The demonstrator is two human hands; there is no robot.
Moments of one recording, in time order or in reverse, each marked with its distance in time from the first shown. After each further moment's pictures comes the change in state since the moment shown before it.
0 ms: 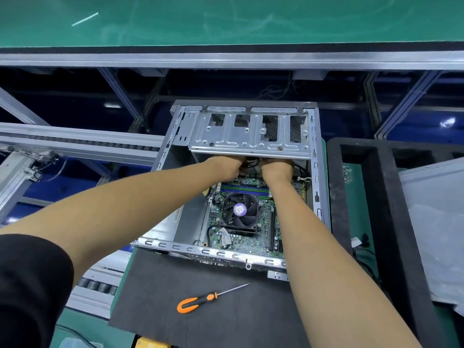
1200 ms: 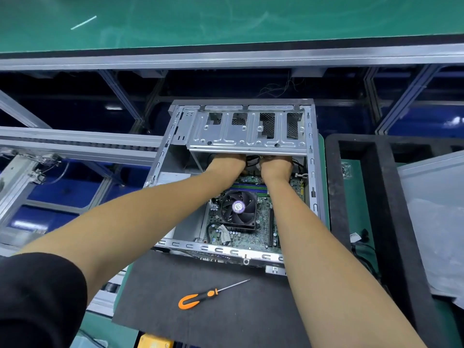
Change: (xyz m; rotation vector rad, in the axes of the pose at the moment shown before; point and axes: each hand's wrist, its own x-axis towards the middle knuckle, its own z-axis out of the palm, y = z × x) left_hand -0.022 0.023 0.007 0.365 0.175 0.037; right_hand -0.003 0.005 0.003 0.268 0.113 0.028
